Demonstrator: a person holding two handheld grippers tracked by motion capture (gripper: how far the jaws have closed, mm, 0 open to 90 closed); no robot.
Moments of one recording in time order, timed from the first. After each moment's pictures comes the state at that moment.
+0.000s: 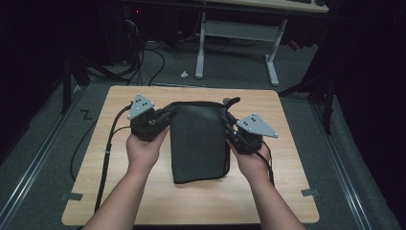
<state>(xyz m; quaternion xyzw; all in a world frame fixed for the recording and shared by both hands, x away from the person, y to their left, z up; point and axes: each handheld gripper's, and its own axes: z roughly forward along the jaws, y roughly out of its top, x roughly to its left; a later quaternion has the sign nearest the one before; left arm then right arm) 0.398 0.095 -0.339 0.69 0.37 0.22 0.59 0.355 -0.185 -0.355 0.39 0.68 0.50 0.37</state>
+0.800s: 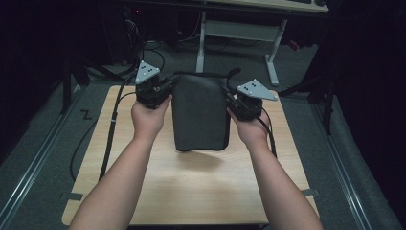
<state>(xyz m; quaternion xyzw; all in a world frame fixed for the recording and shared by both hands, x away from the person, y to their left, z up) 0.479 0.081 -0.312 0.68 0.37 0.26 0.58 0.430 -0.190 -0.321 0.39 0.67 0.50 0.38</state>
